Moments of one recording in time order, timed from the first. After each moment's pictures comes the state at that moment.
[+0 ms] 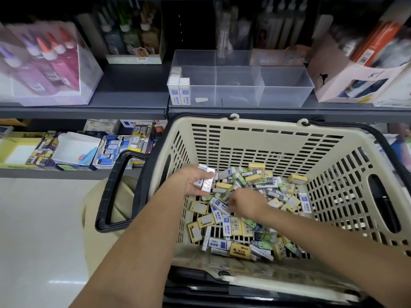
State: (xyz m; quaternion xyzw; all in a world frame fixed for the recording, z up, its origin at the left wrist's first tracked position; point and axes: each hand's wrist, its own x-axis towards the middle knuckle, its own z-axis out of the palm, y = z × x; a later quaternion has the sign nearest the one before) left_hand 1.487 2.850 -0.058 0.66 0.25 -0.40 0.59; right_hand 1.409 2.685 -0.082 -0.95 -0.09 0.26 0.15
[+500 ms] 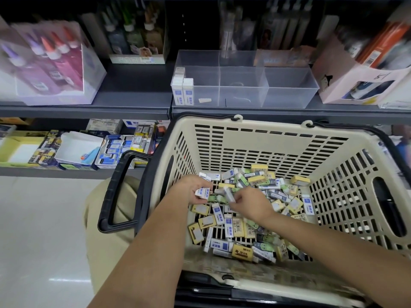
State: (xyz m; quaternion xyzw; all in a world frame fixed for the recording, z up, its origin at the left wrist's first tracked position) left_hand 1.474 2.851 -0.071 0.65 0.30 -0.41 0.56; right_hand 1.406 2.686 -0.087 -0.95 0.03 0.20 0.23
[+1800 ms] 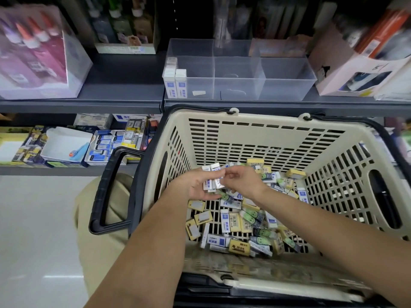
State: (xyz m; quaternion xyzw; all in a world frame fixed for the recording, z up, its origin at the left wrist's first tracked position) left_hand 1.476 2.842 -0.071 0.53 0.22 -0.48 0.66; right_hand 1.429 2.690 -0.060 -0.79 0.11 0.19 0.57
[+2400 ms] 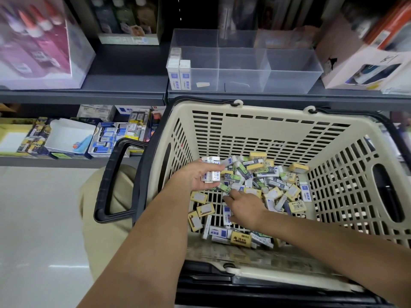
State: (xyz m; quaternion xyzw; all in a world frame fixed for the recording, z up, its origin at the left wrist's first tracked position) left_hand 1.475 2.840 -0.070 0.58 0.26 -0.42 0.65; right_hand 1.381 2.689 -0.118 -0.94 -0.23 0.26 -0.03
